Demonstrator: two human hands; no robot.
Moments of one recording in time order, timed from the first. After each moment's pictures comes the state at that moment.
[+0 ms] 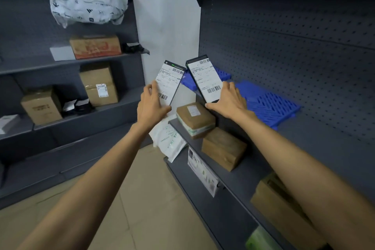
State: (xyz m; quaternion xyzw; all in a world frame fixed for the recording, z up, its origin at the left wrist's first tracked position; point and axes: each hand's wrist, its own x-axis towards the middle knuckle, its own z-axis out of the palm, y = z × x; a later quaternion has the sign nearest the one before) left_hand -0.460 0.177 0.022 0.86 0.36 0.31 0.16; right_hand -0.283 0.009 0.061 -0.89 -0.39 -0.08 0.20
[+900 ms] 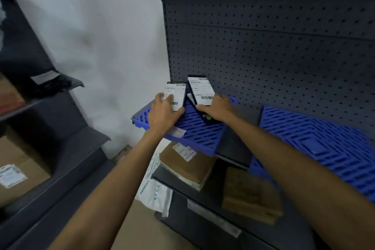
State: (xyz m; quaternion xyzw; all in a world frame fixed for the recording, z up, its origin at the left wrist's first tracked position) left_hand -0.118 0.512 0.013 0.93 0.20 0.19 0.23; right_hand -0.028 0.346 0.028 -0.96 -0.15 0.03 0.24
